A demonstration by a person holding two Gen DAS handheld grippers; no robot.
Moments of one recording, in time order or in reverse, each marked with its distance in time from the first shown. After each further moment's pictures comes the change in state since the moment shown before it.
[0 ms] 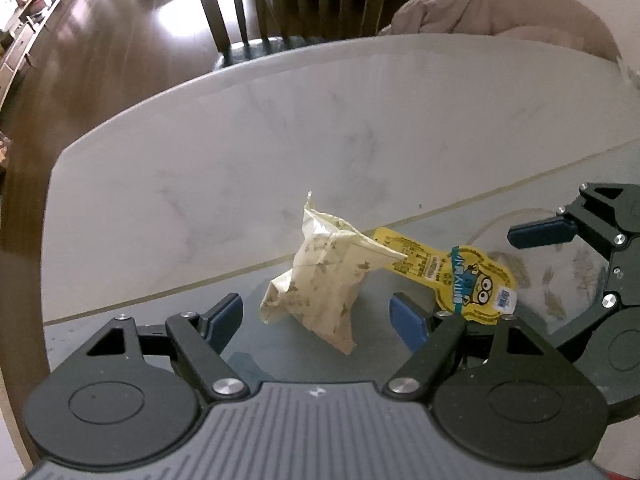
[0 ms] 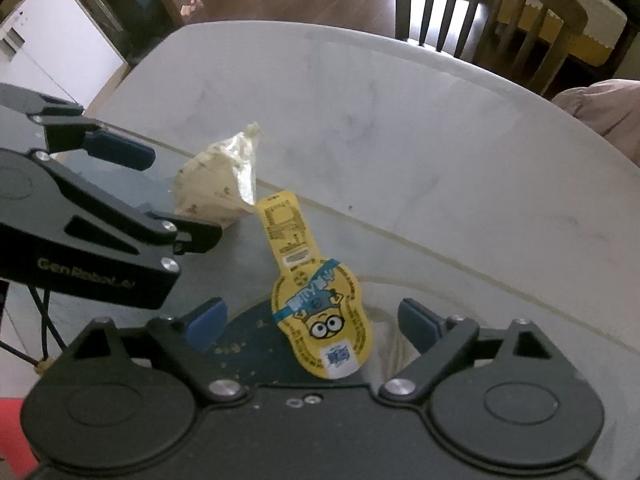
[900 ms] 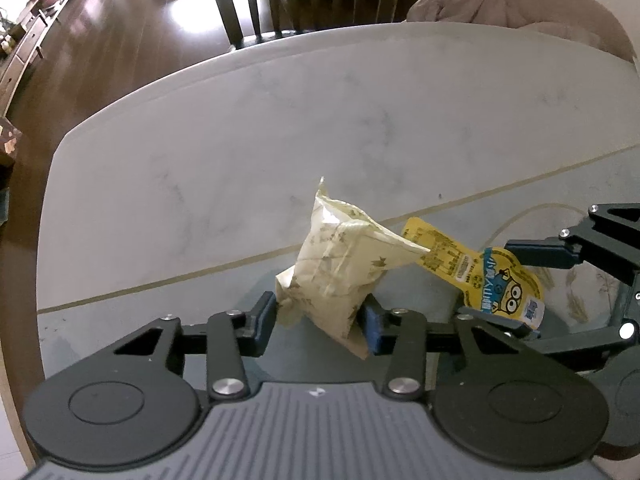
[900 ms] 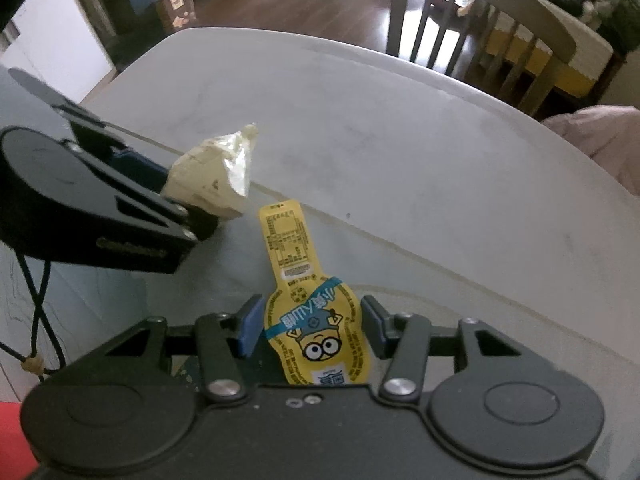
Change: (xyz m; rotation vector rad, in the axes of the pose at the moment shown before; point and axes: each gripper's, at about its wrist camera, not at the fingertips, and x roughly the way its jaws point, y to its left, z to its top) left arm 0.015 -0.003 -0.005 -0.028 -0.005 0.046; right arm -0.002 0.028 -0.031 -0.026 -0.087 -0.090
